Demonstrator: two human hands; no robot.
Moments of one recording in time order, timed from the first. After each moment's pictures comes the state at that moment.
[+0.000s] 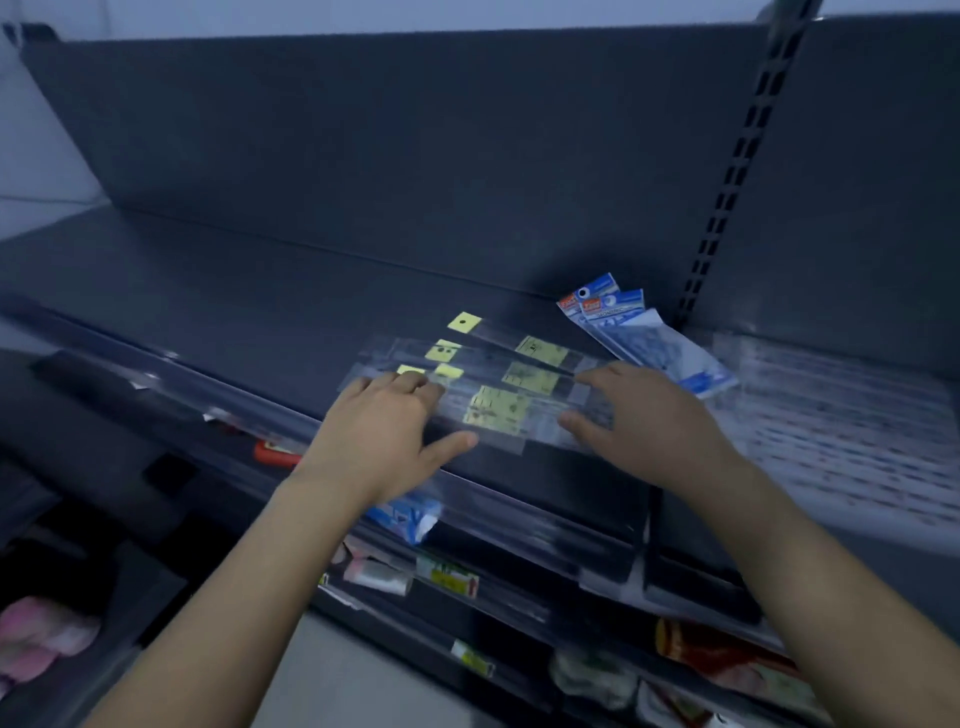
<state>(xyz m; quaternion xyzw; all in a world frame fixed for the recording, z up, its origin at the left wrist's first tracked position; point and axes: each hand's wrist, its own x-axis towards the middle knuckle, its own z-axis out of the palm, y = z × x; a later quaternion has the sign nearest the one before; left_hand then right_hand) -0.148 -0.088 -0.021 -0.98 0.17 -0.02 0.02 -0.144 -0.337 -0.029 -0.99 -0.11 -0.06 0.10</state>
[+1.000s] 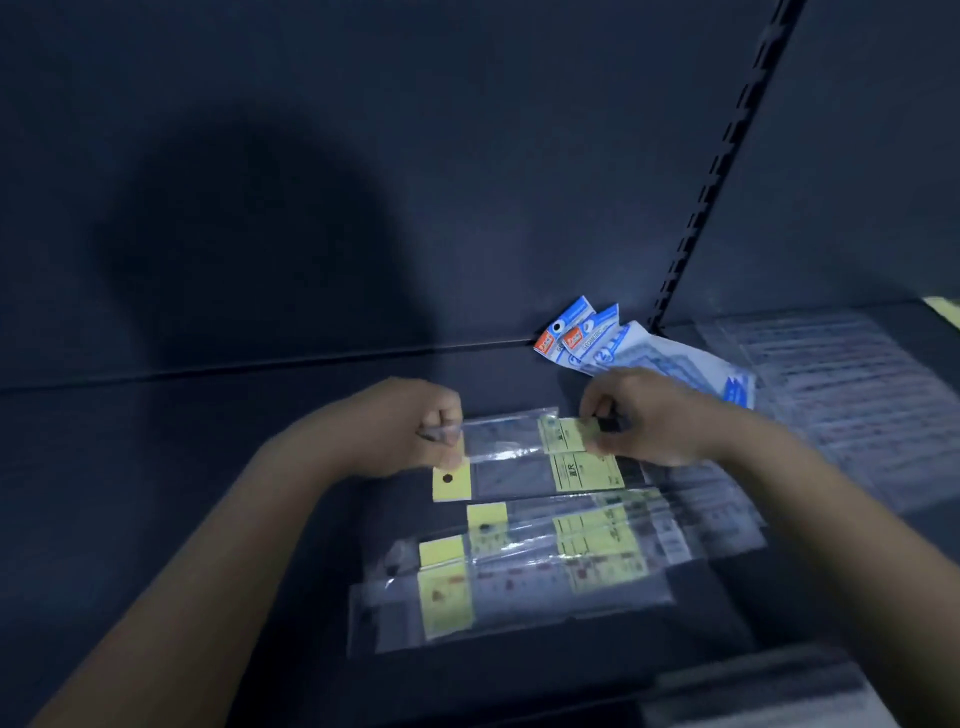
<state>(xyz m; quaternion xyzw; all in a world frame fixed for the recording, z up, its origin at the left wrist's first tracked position) 0.107 -0.073 -0.028 -0.82 0.47 0.25 -0.20 -0.037 -0.305 -0.032 -0.98 0.09 0.08 0.17</state>
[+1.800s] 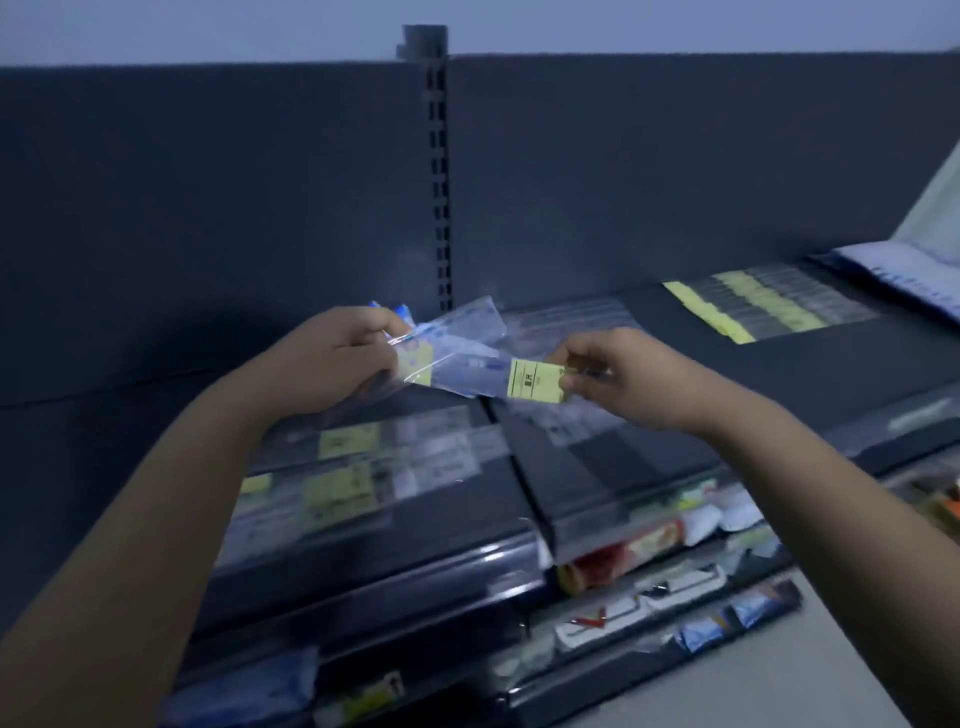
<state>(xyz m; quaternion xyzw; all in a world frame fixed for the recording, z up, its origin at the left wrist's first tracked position) -0.027 -0.184 0.033 -0.78 0.47 0.18 -0.37 -0.225 -0.387 0.027 -0.96 0.11 -0.08 0.25</state>
